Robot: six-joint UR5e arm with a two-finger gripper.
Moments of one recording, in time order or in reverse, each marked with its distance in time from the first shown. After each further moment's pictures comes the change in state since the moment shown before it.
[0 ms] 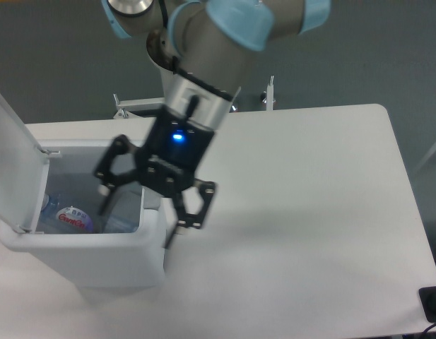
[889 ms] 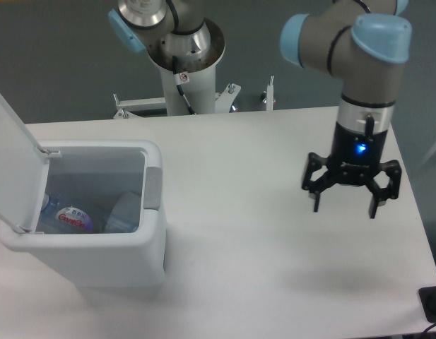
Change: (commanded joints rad) arm 0.262 -0.070 -0.163 -0.121 0.570 0.564
